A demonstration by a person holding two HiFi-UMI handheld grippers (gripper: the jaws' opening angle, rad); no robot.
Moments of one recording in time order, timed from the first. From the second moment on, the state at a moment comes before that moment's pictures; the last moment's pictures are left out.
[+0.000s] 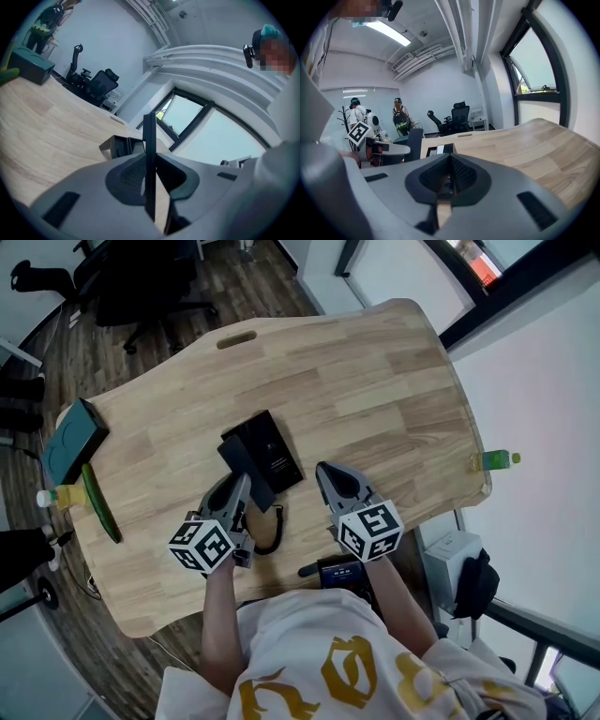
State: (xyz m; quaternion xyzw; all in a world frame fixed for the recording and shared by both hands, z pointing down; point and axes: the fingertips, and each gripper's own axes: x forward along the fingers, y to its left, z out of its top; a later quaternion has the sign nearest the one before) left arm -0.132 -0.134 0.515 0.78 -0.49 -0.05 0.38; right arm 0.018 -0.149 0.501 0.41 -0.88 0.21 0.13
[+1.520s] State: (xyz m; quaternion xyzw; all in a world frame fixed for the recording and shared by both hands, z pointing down) left arm -0.096 -0.041 0.401 0.86 -0.41 -0.11 0.30; right arm 0.017 -0.058 0.411 0.43 -0.89 0.13 0.05
